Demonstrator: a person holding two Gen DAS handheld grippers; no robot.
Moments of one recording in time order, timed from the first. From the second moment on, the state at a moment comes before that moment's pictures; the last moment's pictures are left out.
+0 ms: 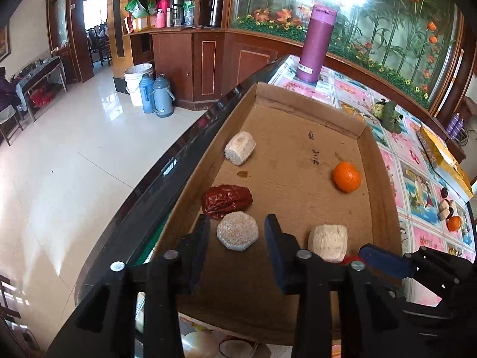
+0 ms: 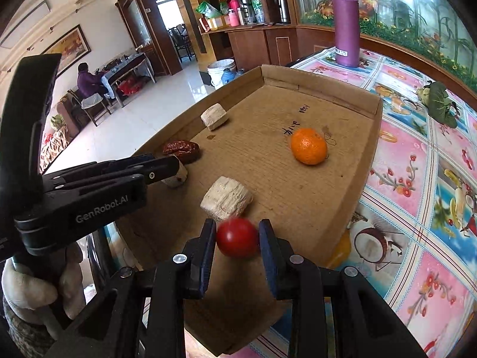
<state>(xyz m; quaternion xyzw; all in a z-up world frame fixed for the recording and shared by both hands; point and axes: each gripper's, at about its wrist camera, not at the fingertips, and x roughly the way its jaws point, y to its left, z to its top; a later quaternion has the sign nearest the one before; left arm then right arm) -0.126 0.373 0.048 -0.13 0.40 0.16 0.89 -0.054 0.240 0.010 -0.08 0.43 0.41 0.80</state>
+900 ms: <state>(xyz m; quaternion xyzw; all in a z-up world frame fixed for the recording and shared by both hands) -0.113 0.268 0.102 -0.01 0.36 0.17 0.92 -0.063 0.107 0.043 0.05 0.39 0.33 0.86</state>
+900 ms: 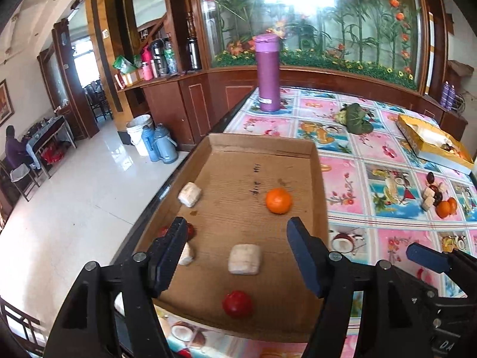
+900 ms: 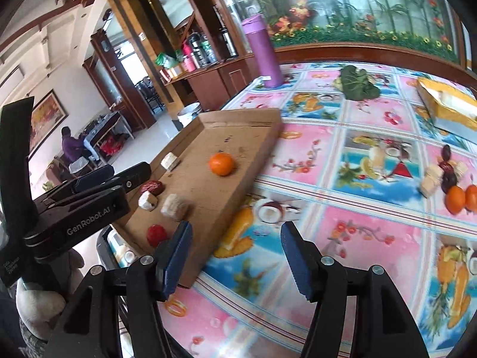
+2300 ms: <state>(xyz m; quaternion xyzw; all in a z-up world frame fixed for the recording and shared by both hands) 0.051 0.040 0.018 0.00 0.45 -0.16 0.88 0.060 -0.121 0.000 0.11 0.43 0.09 0.89</state>
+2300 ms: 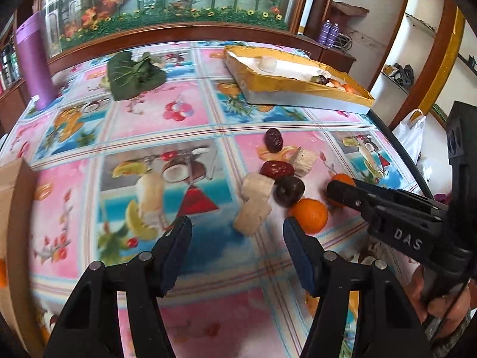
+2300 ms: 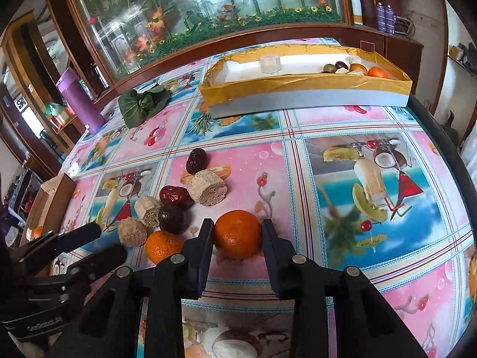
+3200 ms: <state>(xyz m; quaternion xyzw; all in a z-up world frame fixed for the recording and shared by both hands) 0.007 0.098 0.060 -0.03 0.39 -0.11 0.91 0.054 -0.126 0.009 0.12 0.39 0.08 0.91</state>
